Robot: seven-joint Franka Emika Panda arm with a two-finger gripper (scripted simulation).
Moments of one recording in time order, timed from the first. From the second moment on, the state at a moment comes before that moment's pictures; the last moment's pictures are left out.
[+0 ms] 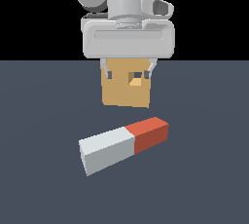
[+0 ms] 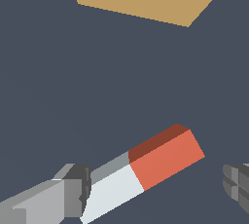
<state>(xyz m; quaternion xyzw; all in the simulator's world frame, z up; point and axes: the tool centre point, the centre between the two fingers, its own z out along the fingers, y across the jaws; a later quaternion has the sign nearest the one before) 0.009 0.008 0.161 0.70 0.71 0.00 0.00</state>
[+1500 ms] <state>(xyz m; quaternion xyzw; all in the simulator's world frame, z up) -0.003 -0.055 0.109 0.89 0.46 0.00 0.00</state>
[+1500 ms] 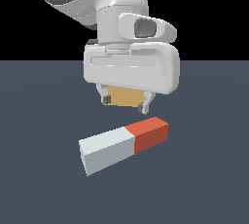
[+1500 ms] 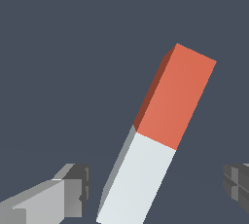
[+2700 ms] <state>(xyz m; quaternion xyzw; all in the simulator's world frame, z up) -0.033 -0.087 0.072 0.96 0.27 0.00 0.00</state>
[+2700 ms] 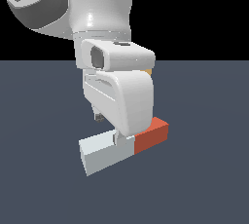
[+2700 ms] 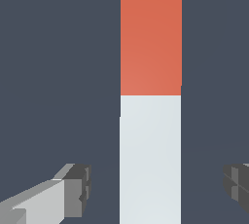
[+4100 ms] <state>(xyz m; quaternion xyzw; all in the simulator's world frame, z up) -0.034 -0.087 0.023 0.96 0.27 0.00 0.00</state>
